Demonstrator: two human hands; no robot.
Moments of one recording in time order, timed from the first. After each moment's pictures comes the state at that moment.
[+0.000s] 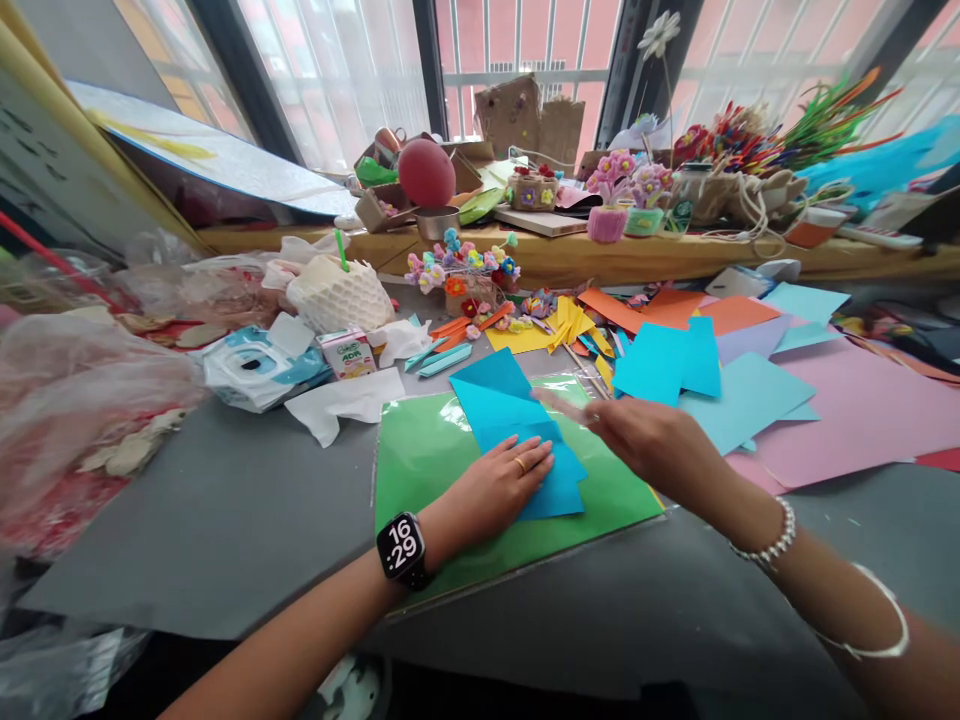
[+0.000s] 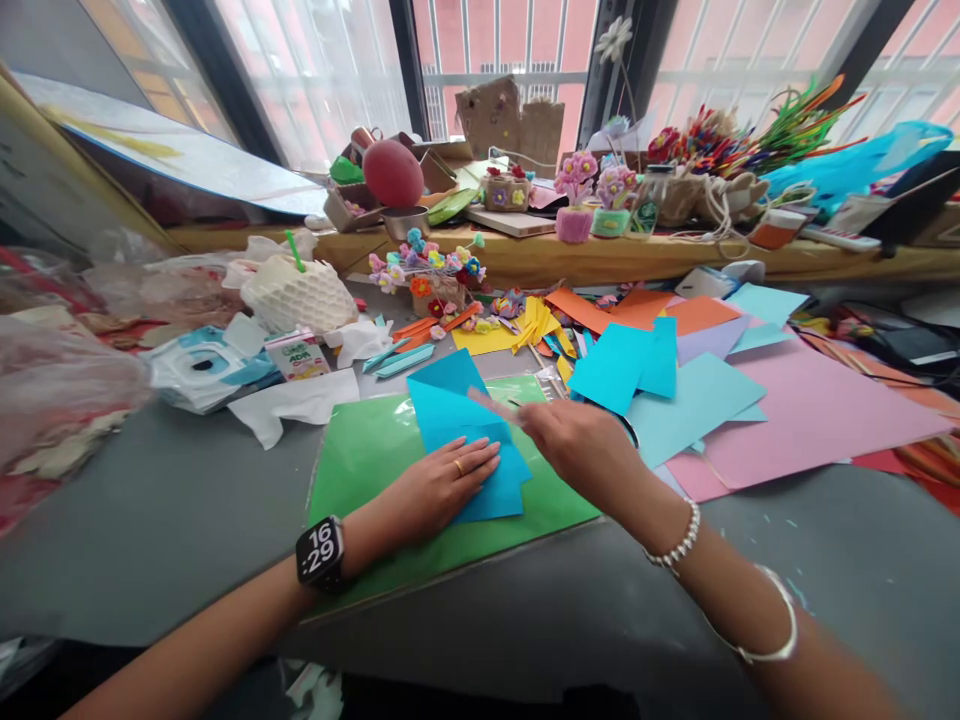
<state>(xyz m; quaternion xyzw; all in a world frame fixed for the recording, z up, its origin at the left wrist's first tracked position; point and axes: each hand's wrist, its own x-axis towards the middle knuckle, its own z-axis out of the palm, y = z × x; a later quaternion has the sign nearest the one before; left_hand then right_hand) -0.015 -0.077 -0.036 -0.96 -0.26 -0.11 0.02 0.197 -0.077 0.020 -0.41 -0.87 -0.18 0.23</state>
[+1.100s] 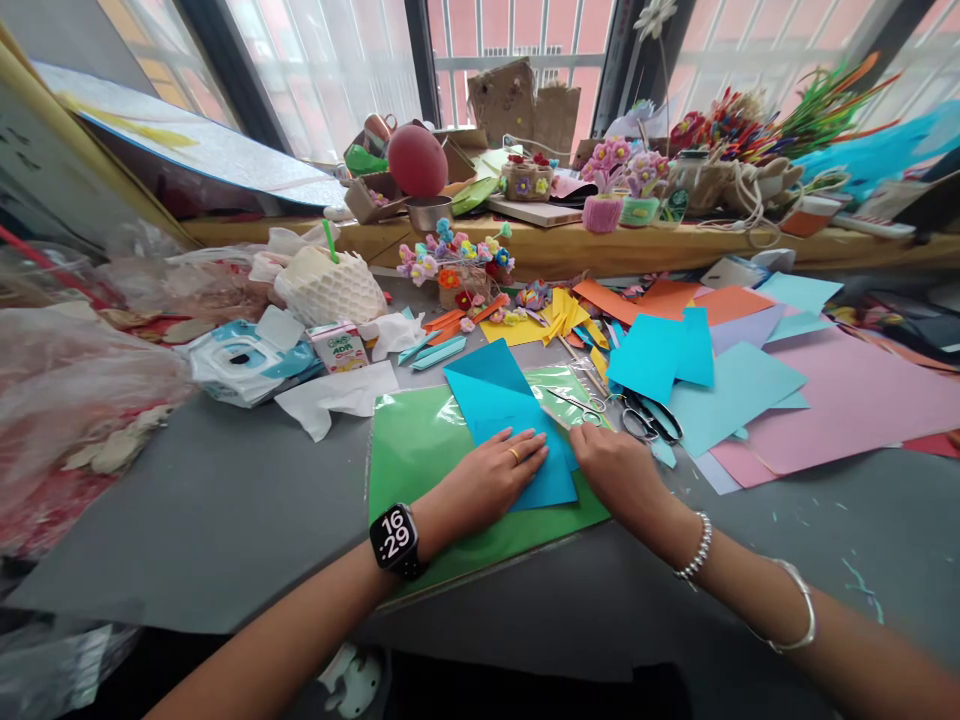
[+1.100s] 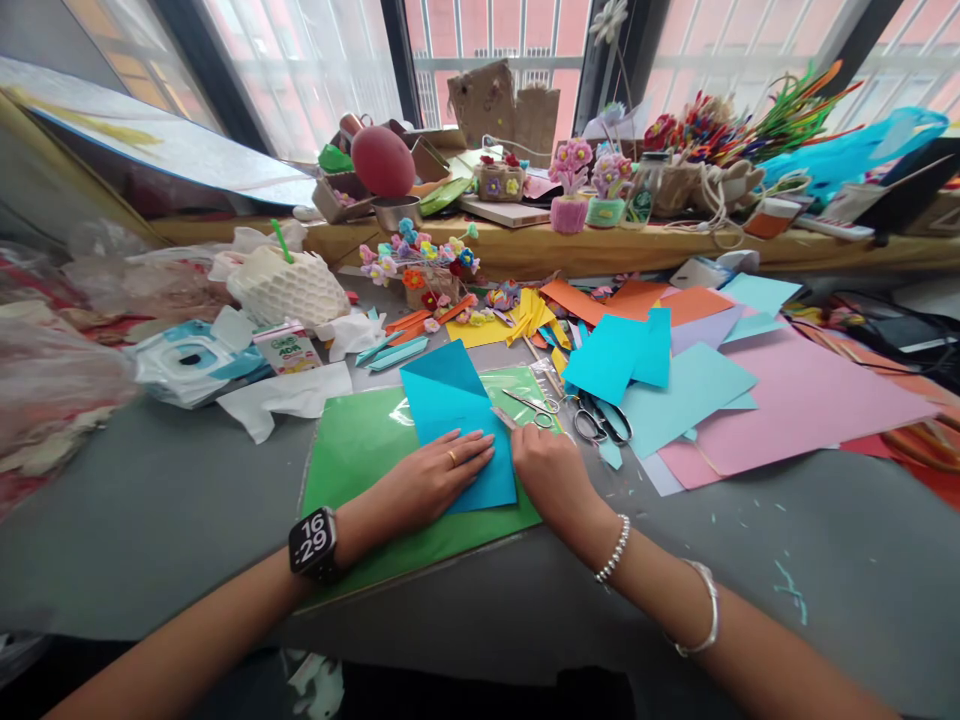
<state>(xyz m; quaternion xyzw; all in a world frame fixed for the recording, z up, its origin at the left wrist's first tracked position) -0.014 -0.075 -0.034 -0.96 -0.26 -0.09 0.02 0.166 -0.094 -0.019 -0.53 -0.82 -0.22 0.03</state>
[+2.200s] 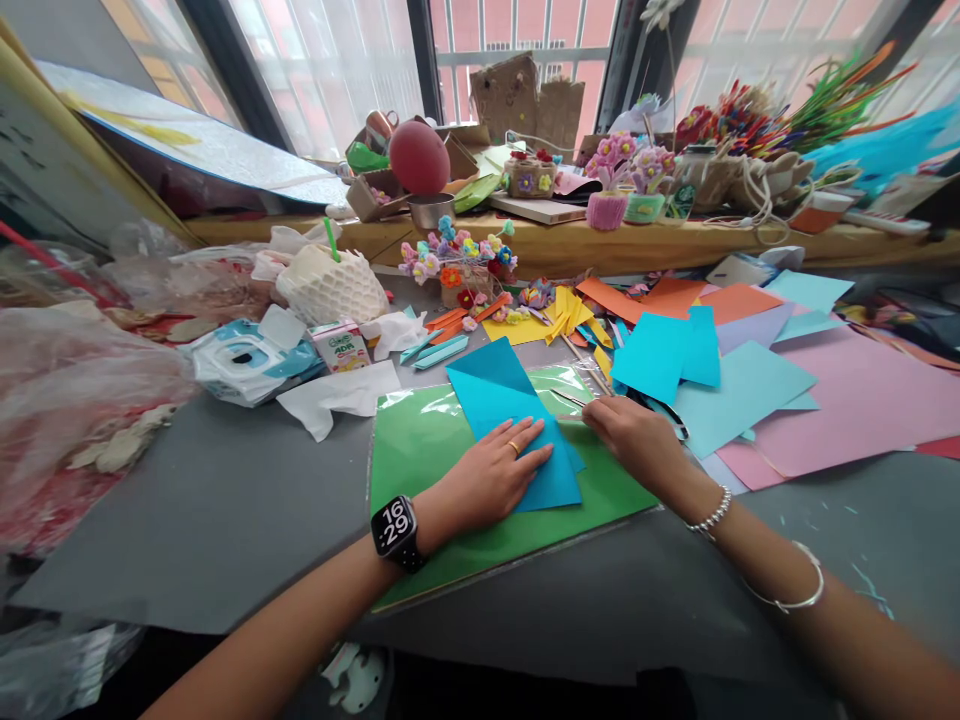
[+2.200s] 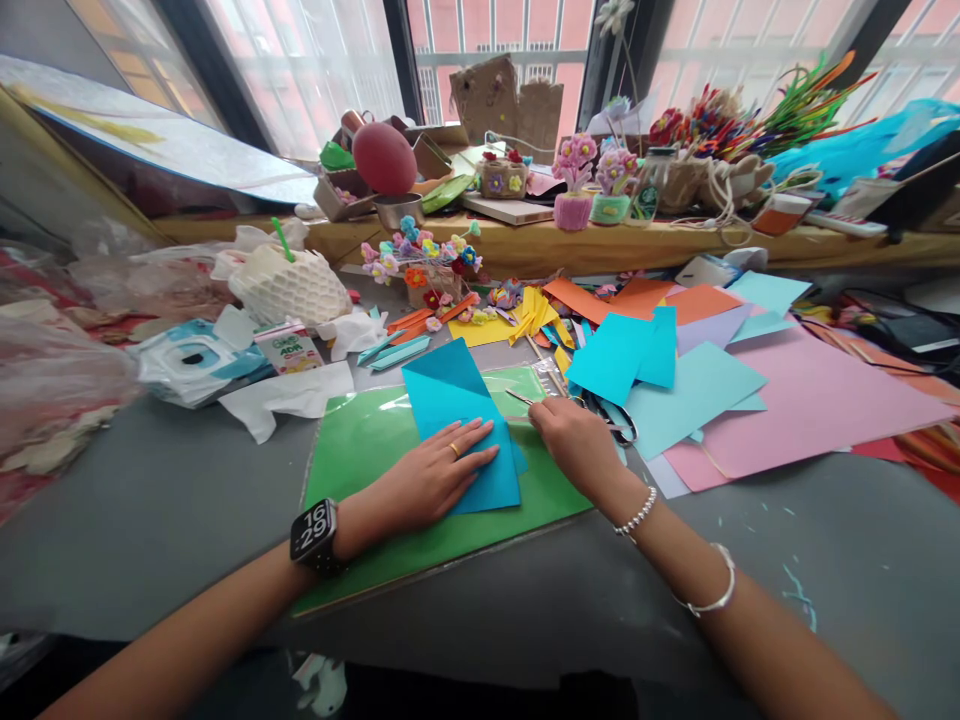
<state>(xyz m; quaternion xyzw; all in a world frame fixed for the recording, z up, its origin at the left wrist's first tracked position) -0.016 -0.075 -0.030 -0.95 -0.29 -0.09 -0.01 0.201 -0.065 -0.022 -0.50 -0.83 -0.16 0.16</state>
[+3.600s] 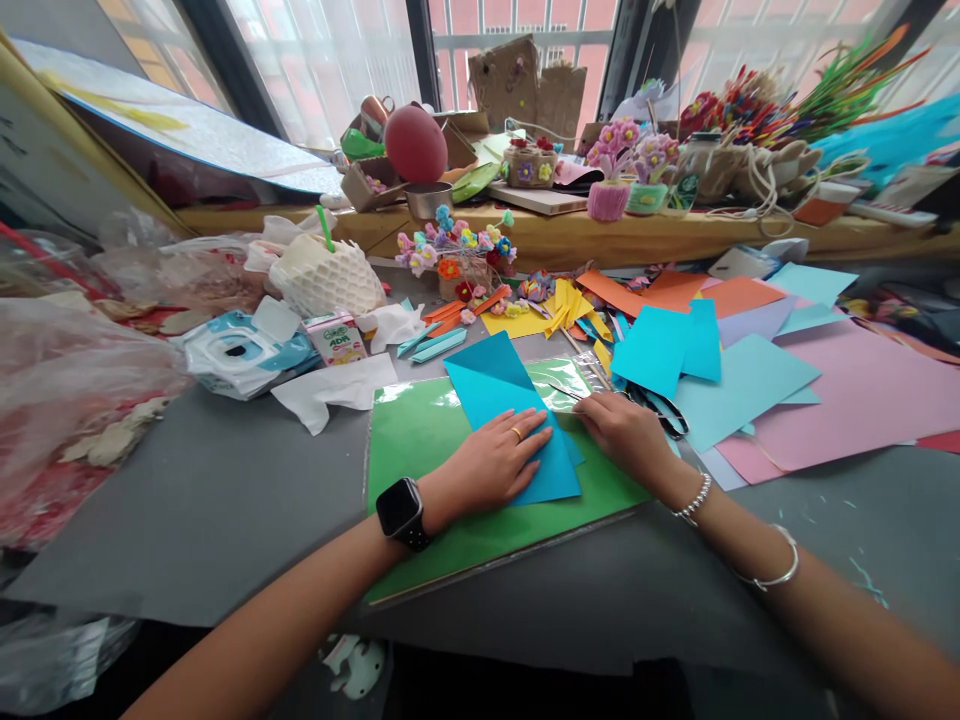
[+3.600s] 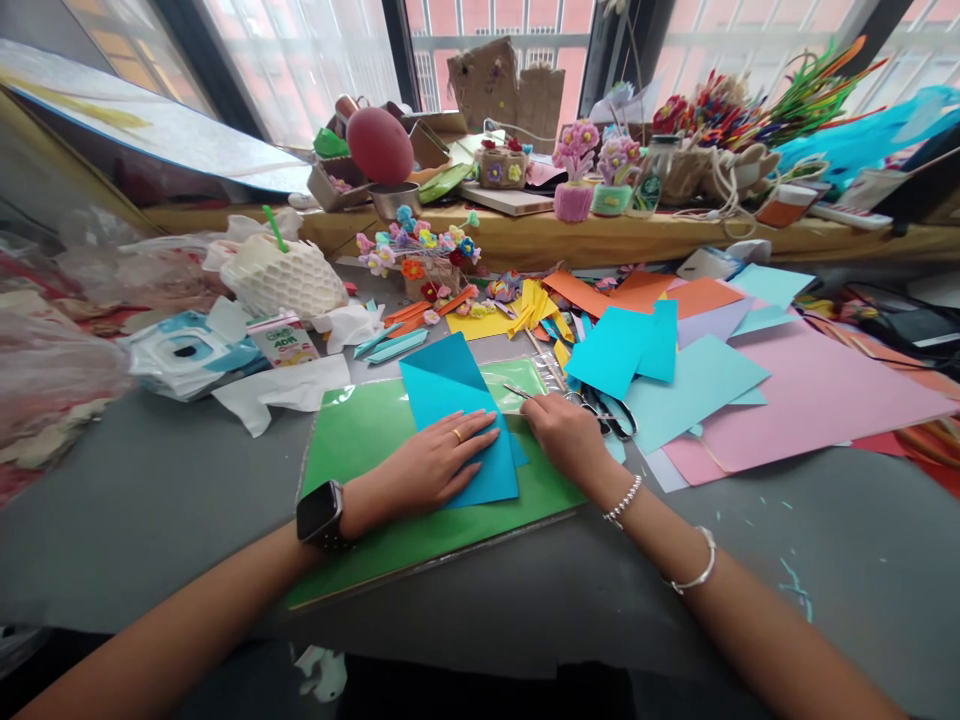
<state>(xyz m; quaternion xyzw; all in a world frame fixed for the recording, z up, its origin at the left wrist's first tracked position) -0.009 -0.066 -0.028 -0.95 -0.30 -0.07 -0.02 0.199 -0.056 -0.040 -0.46 -0.84 -0.20 0.21</state>
